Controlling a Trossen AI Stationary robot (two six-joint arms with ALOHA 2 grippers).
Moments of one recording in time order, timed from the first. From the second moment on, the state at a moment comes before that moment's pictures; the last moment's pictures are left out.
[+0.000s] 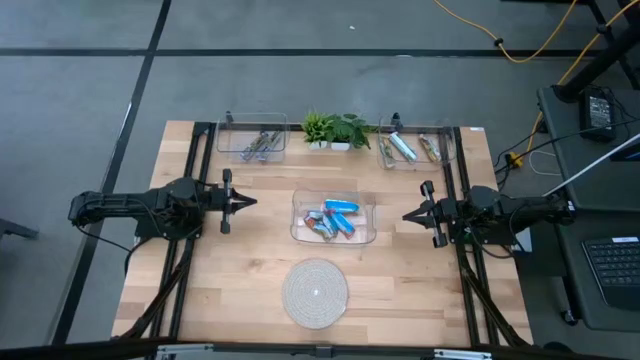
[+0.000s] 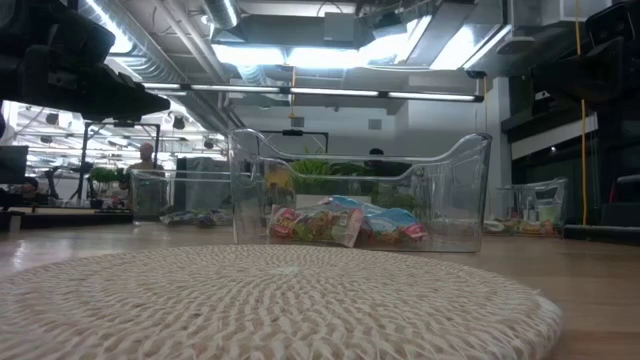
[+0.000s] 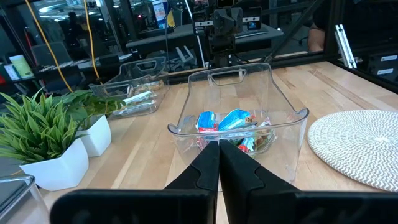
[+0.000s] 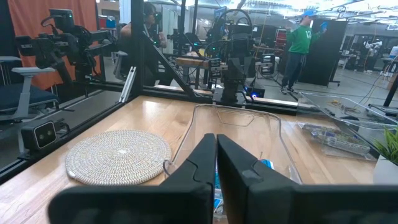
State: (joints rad) left arm 0.09 0.11 0.02 0.00 -0.01 0.17; right arm 0.09 0.00 0.01 0.03 -0.07 -0.09
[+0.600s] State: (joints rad) left arm 0.09 0.11 0.02 0.00 -0.01 0.17; right arm 0.09 0.00 0.01 0.03 -0.07 -0.09
